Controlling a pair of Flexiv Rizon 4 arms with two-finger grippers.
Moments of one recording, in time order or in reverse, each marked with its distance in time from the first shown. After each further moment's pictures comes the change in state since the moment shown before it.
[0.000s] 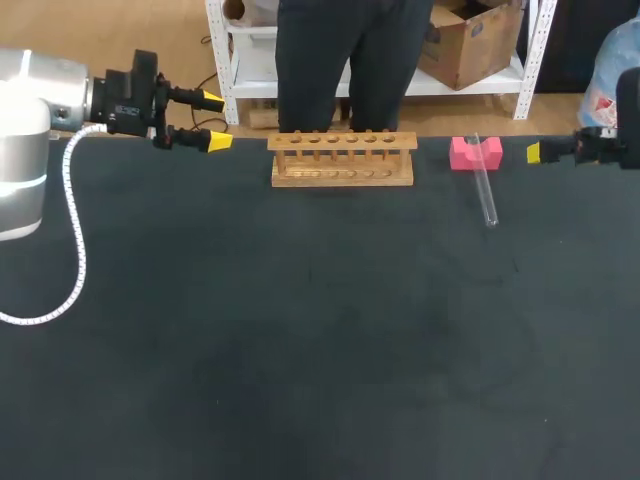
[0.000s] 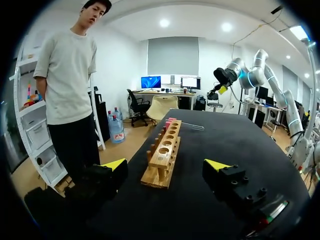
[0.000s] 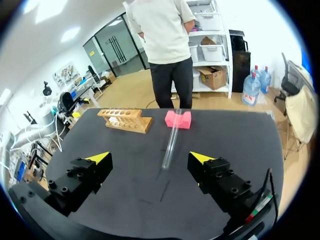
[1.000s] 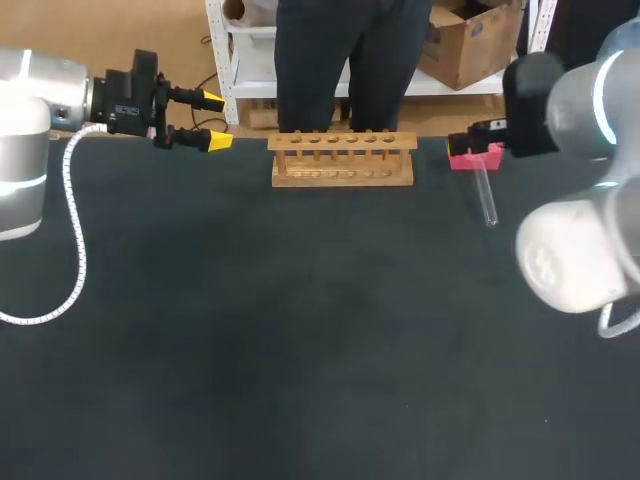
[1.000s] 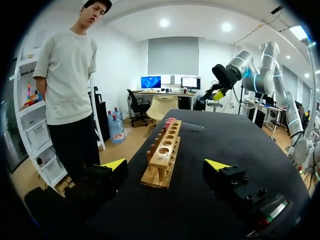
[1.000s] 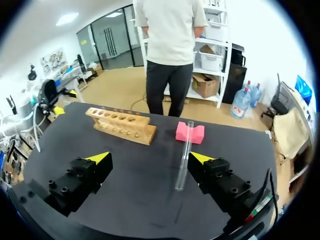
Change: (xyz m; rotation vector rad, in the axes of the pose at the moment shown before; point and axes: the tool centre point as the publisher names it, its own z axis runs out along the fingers) left arm 0.000 0.000 0.000 0.000 0.000 0.000; right arm -0.018 0.049 0.081 0.213 0.029 -0.100
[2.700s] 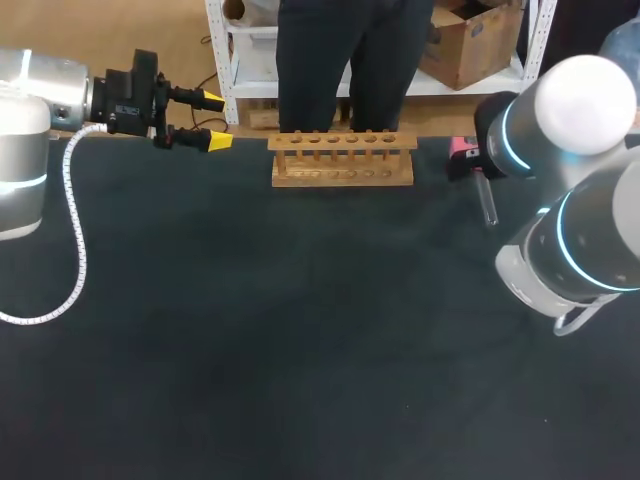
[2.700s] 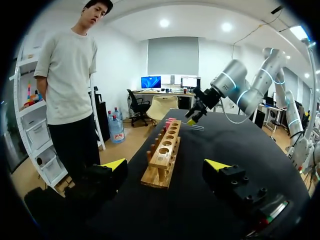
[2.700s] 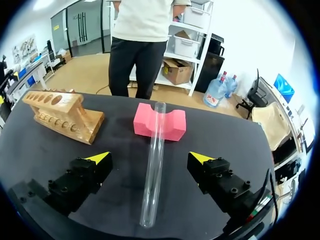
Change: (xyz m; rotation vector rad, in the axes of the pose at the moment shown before) left arm 0.000 0.000 0.000 0.000 0.000 0.000; right arm 0.029 -0.075 0.119 0.259 0.093 0.019
